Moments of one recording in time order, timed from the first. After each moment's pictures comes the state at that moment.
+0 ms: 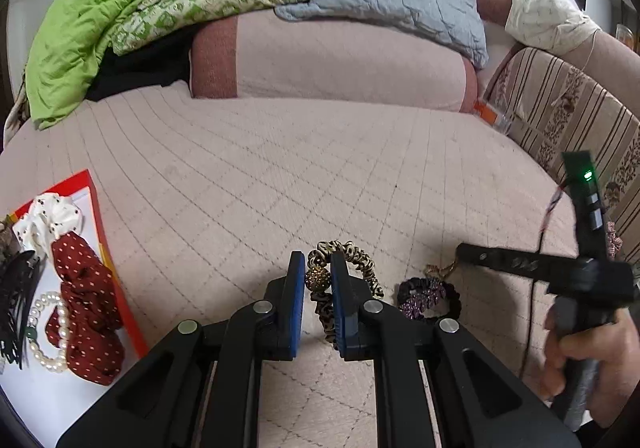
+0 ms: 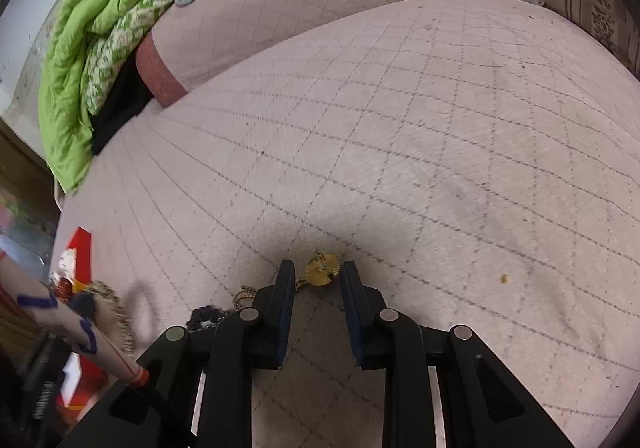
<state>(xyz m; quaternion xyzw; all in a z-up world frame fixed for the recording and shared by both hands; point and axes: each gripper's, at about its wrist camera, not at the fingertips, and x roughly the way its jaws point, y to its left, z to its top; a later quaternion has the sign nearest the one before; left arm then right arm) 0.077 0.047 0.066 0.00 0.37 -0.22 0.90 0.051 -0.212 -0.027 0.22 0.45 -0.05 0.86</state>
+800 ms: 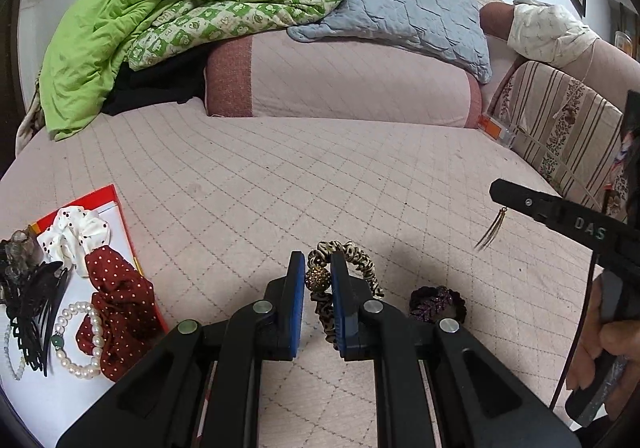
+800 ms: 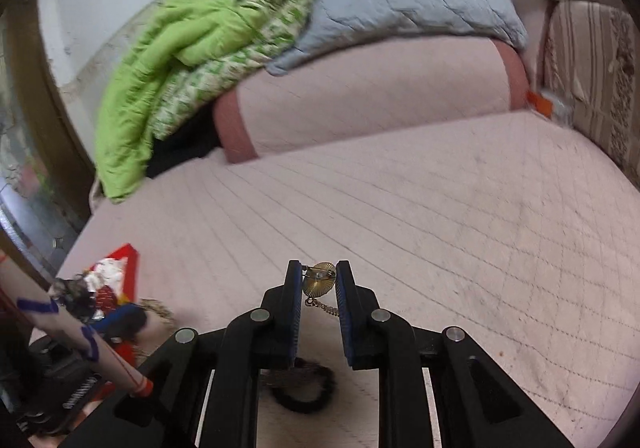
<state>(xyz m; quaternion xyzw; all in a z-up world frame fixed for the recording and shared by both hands) 0.067 0.063 0.078 0.00 0.35 -0.20 0.92 0.022 -0.166 0.061 0.13 0.30 0.00 0.94</state>
